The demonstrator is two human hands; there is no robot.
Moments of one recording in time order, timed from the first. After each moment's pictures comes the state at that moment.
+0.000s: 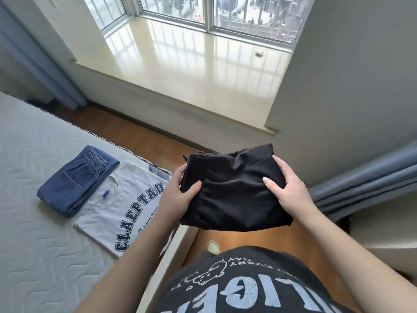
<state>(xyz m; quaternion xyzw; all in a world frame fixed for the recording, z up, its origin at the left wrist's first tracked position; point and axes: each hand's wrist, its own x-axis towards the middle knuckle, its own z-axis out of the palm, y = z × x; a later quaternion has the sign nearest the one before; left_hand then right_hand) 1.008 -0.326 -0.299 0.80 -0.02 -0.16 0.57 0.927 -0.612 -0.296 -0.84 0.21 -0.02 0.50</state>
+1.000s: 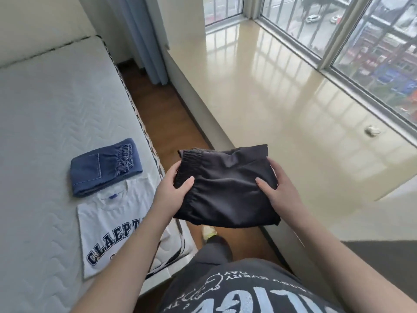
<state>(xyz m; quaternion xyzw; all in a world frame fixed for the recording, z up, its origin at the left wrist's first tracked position) 1.301 -0.391 -0.300 0.78 0.26 0.01 0.57 1.386 -0.671 -0.302 -0.85 -0.05 0.15 0.51</state>
